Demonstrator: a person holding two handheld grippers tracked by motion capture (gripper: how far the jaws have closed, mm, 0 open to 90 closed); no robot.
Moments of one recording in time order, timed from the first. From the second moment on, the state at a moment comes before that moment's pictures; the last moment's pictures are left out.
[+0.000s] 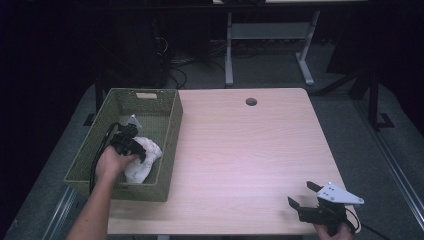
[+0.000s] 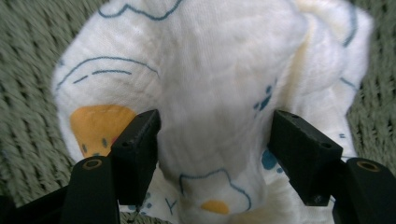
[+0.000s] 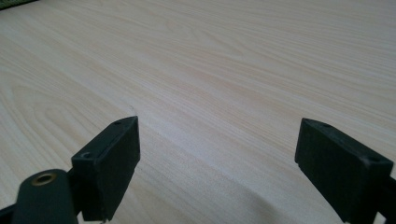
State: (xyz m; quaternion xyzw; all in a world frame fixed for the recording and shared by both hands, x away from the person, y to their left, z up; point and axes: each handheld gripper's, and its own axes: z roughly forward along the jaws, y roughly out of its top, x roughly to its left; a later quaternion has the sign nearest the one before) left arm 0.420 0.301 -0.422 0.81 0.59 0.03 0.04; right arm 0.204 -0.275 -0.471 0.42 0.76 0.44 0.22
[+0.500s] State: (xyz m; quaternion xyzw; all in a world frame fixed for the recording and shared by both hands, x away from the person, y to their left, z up) left arm 0.420 0.289 -0.425 0.82 0.57 0.06 0.00; right arm 0.202 -0.274 -0.470 0.42 0.76 0.44 0.22
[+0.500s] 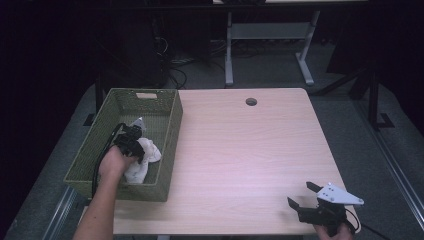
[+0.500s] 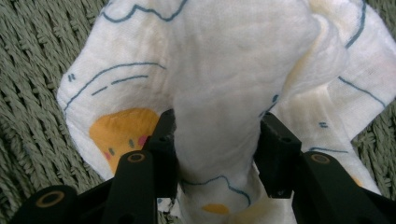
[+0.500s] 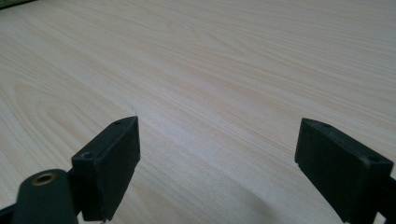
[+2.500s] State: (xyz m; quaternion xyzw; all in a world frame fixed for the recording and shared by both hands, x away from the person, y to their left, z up) left arm 0.396 0.361 -0.342 0.77 0.59 -0.03 0.25; right arm 0.204 -0.275 -0.473 0.43 0.76 0.43 0.23
